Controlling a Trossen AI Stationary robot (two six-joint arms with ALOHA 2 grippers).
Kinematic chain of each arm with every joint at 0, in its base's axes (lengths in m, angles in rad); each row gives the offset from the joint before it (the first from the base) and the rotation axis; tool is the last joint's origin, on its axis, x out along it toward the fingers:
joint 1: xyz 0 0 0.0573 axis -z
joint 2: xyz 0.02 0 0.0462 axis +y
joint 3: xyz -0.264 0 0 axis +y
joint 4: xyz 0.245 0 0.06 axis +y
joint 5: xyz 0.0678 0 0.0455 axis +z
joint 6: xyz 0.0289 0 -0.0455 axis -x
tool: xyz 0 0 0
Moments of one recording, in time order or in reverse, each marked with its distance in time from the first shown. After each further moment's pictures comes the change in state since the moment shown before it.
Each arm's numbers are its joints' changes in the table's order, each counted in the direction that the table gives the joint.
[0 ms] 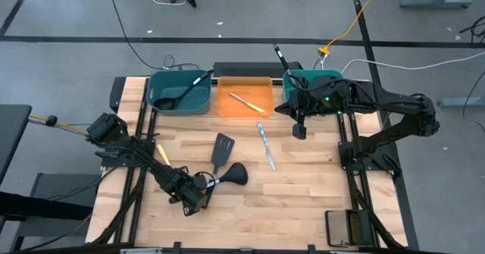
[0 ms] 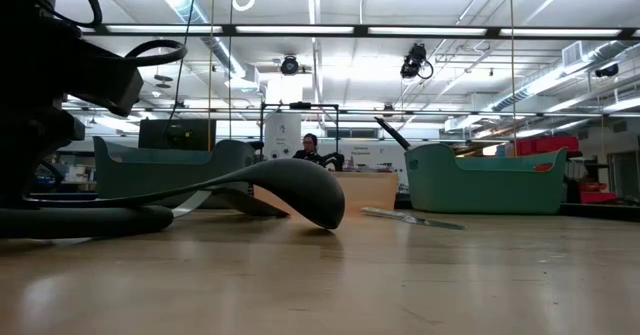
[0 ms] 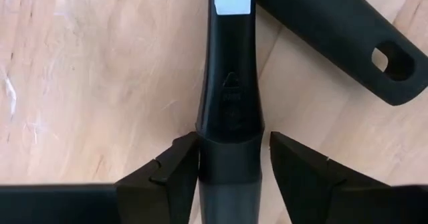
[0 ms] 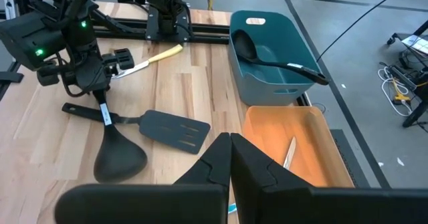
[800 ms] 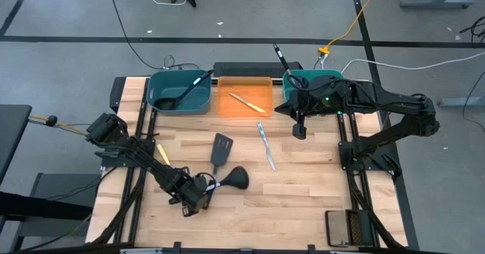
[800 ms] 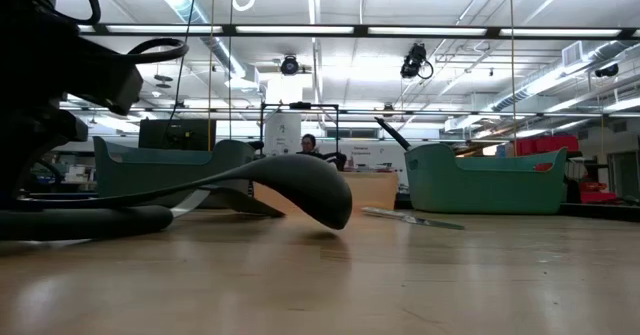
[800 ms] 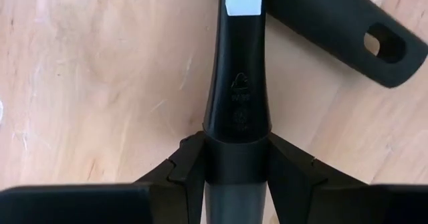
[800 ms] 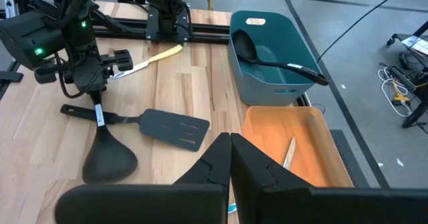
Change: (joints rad) left arm 0.000 0.000 0.000 -0.014 -0.020 -0.048; right arm 0.000 0.000 0.000 0.000 0.000 0.003
